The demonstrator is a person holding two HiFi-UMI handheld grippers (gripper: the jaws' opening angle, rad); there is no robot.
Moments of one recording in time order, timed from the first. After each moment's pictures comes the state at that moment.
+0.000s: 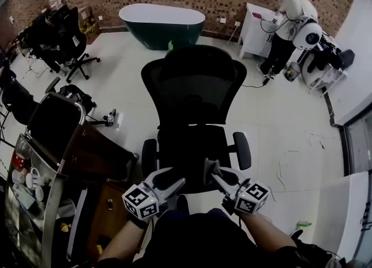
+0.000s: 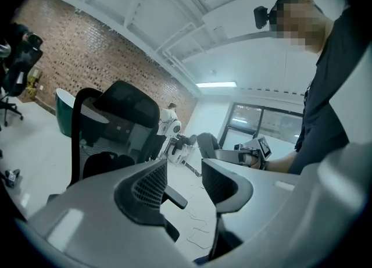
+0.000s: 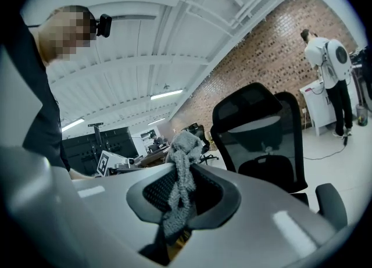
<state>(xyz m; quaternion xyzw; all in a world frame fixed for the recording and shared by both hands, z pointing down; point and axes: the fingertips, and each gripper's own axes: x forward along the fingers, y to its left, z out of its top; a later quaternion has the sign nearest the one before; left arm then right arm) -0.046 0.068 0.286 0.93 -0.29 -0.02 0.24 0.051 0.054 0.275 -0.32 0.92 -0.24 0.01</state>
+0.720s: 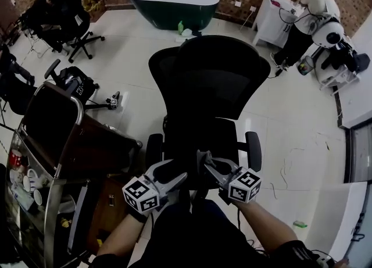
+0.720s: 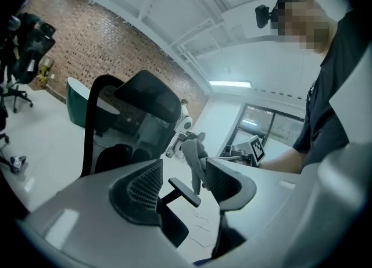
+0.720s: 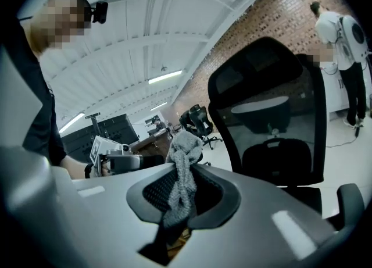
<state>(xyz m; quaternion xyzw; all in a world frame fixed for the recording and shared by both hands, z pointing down) -0.082 -0.005 0.335 0.90 -0.32 -0.01 0.29 -0.011 -0.032 0.356 -0.26 0.92 -0.28 -0.07</state>
